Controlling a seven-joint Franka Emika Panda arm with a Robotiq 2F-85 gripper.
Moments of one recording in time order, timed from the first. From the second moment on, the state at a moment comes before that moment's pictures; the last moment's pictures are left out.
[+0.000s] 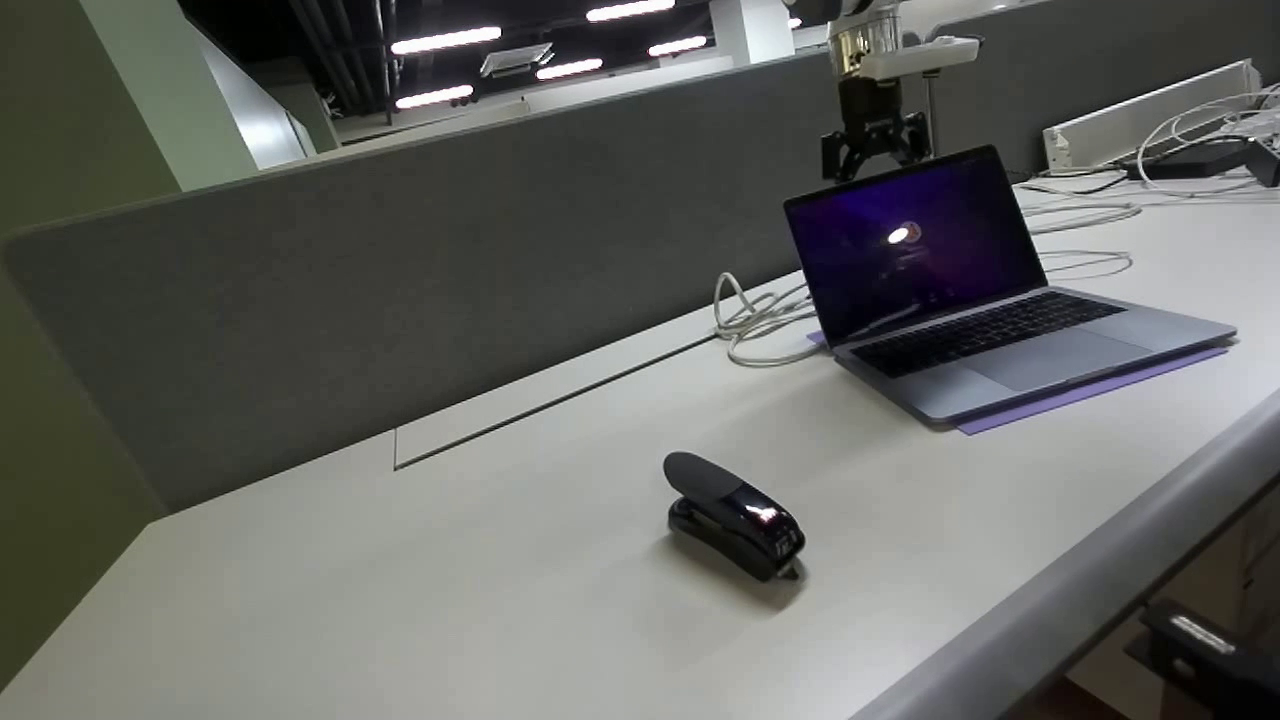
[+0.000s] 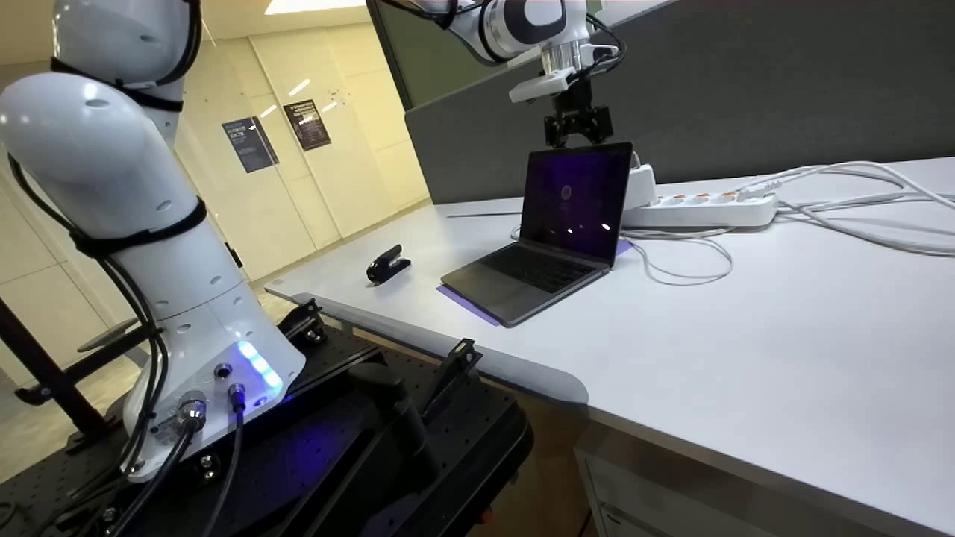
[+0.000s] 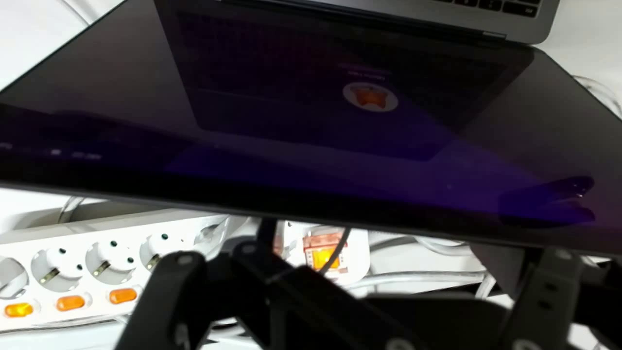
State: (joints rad) arm -0.17 0.64 -0.10 -1.61 0.13 2.20 -0.15
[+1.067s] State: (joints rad) arm -0.09 0.36 -0.07 -2.07 0.11 2.33 -0.09
